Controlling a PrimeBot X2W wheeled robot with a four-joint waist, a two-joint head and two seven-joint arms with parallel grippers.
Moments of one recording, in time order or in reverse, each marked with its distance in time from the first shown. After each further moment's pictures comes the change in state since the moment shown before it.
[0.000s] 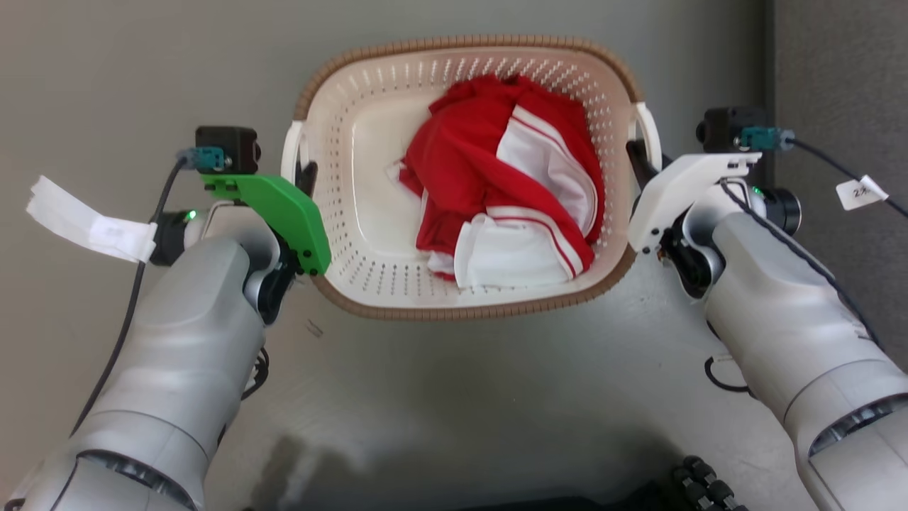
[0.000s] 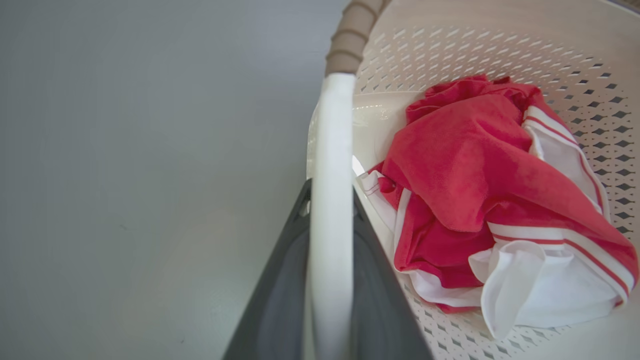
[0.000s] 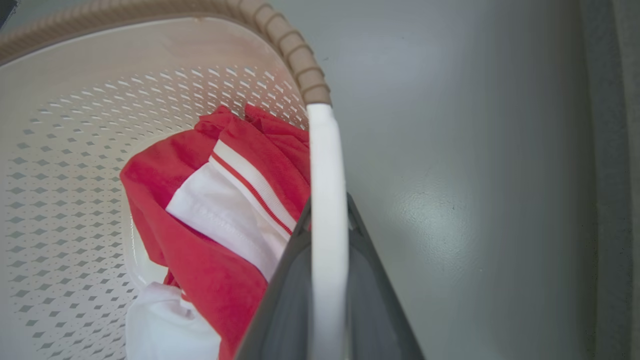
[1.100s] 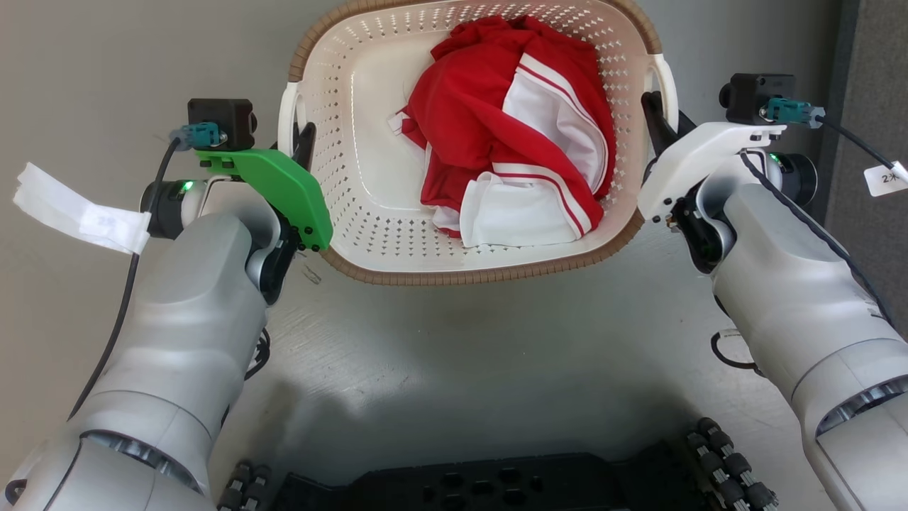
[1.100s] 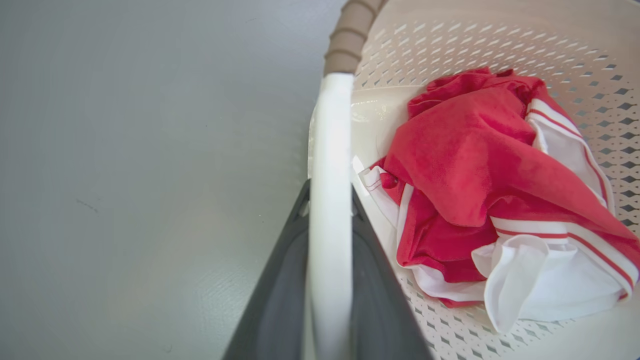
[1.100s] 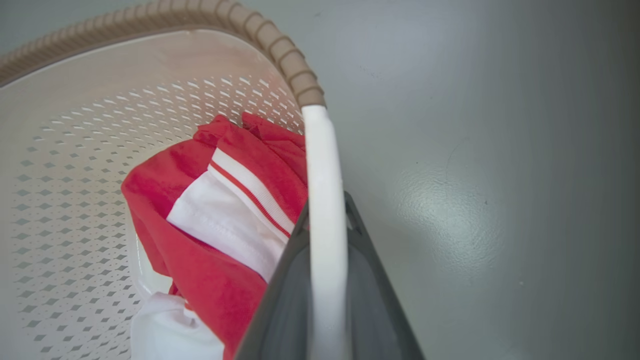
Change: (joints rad) left arm -0.069 -0.021 -0.021 0.048 0.007 -0.010 -0.094; right arm -0.065 -0.012 -0.015 0.015 0.000 0.003 -0.094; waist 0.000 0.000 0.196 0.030
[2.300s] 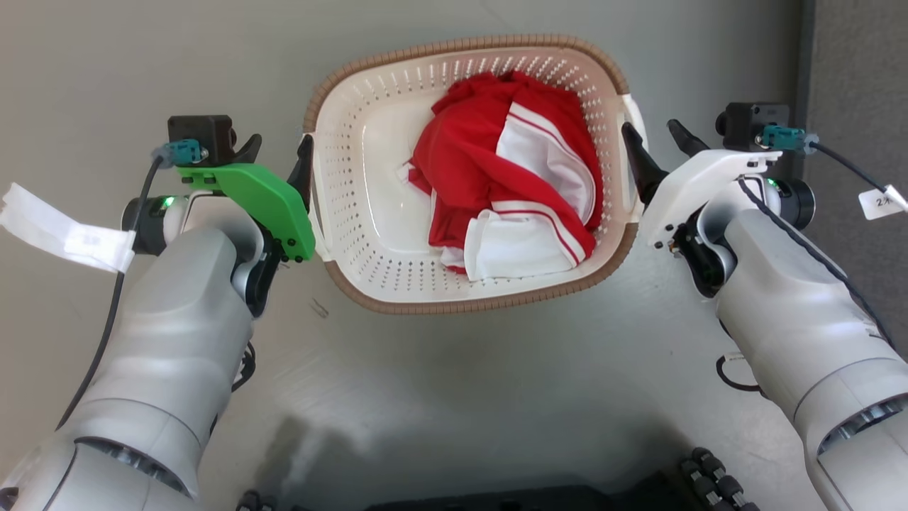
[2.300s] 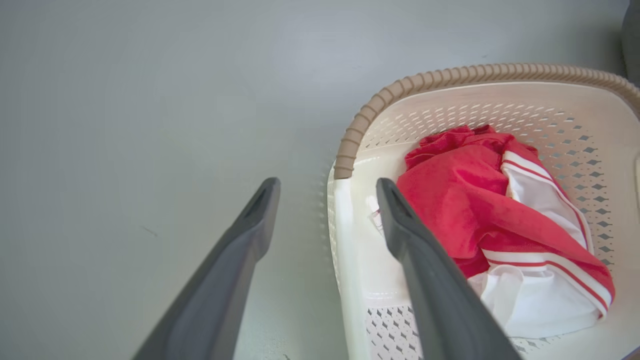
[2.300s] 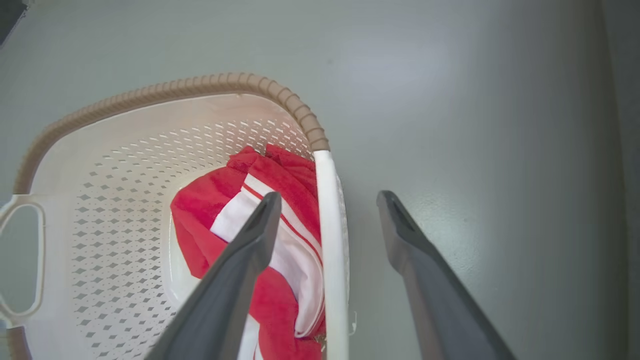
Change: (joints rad) left arm 0.010 0.018 -0.018 0.028 -0.027 -0.005 -0.048; right arm 0.044 -0.007 0.023 -0.005 0.001 0.049 -0.012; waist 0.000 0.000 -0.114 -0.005
